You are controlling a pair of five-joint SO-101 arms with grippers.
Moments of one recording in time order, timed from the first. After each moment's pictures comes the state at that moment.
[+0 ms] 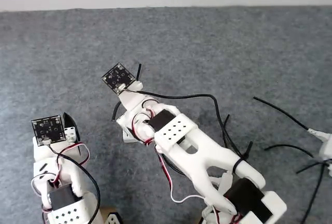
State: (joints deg) left arm -26.4 -99.4 96.9 40.9 -4.1; right arm -45.0 -7.4 30.9 36.6 2.4
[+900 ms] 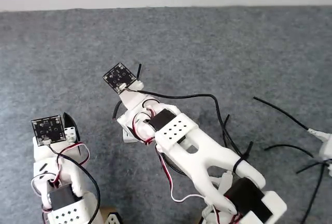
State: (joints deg) left arm -26.4 -99.4 96.9 40.9 -4.1; right arm -44.4 -7.4 30.9 36.6 2.4
